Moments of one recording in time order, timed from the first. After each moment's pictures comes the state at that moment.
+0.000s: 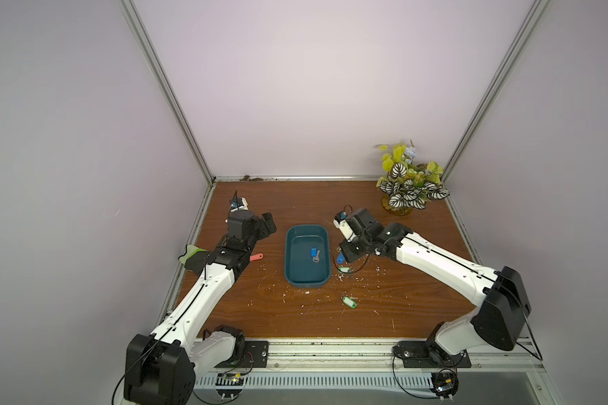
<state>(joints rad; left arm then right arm) -0.22 1.10 0.79 -0.17 -0.18 -0.48 0.77 1.47 1.19 -0.71 0.06 0.23</state>
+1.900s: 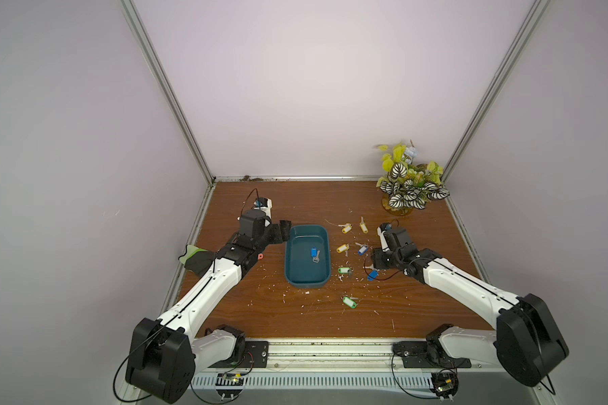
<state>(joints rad) -0.33 1.18 0.83 -0.18 0.06 -0.34 0.51 1.24 0.75 -0.39 0.12 0.35</state>
